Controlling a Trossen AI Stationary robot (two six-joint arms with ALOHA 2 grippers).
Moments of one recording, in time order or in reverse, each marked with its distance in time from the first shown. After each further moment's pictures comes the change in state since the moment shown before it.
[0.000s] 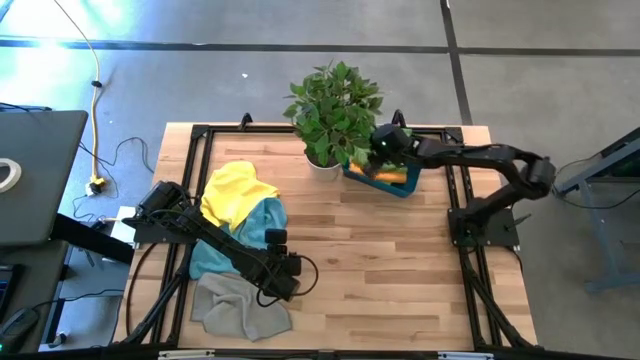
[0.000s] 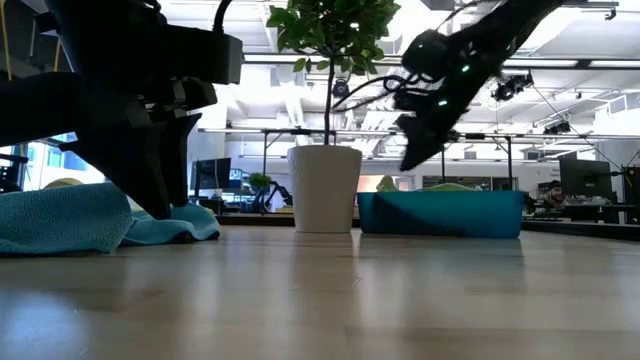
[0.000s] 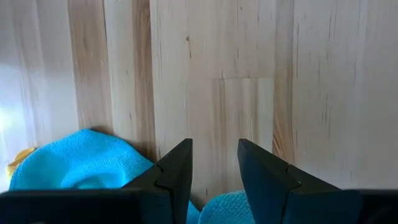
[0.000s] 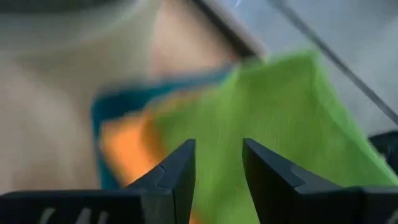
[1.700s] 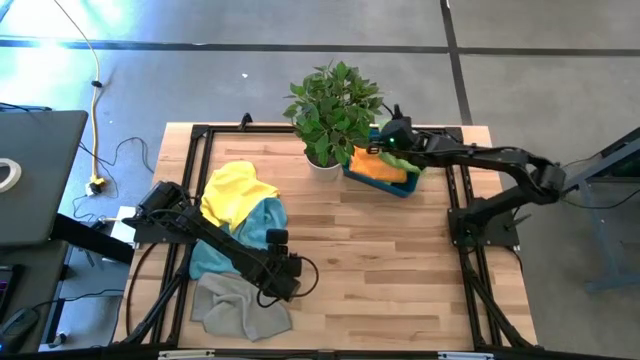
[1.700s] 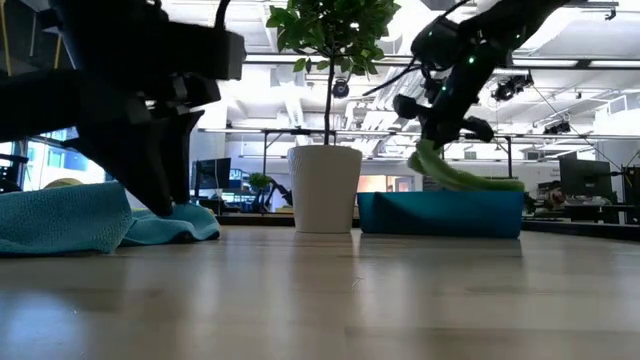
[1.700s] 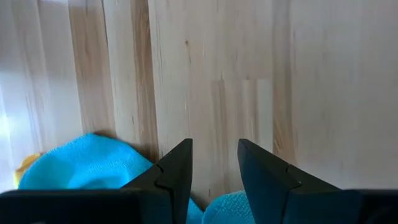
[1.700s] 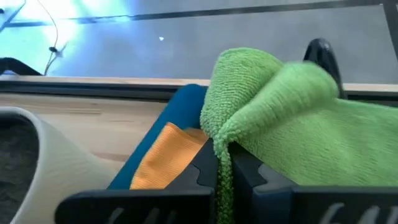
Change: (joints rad) left arm -0.003 0.000 0.008 -0.006 -0.003 0.031; right arm -0.024 -0.070 0.001 -0.019 0.243 0.764
